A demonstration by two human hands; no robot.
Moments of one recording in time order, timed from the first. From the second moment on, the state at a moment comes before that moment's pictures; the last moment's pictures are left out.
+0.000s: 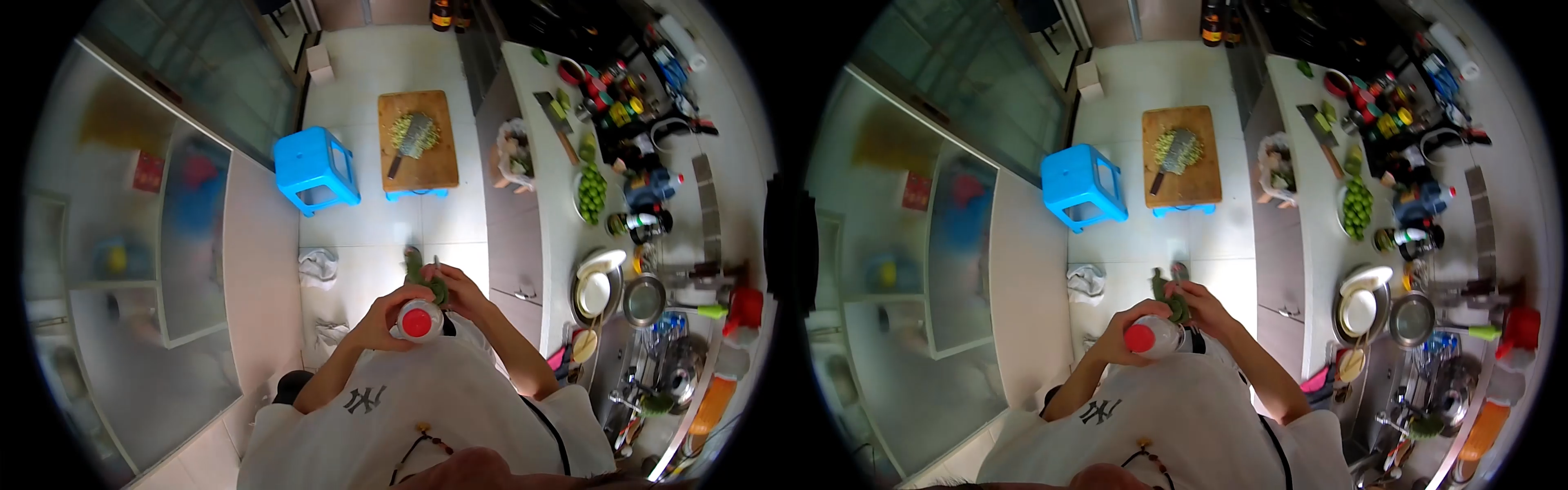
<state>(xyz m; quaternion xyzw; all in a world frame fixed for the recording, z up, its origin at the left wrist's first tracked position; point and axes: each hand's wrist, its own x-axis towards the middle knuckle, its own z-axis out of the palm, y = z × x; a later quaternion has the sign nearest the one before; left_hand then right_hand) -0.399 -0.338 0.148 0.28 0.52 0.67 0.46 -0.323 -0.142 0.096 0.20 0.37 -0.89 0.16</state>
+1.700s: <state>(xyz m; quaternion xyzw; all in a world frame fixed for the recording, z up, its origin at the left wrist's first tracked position) -1.577 -0.007 0.112 0.36 0.48 0.57 0.55 -1.408 0.146 0.128 0.32 0.27 -0.91 -0.04</state>
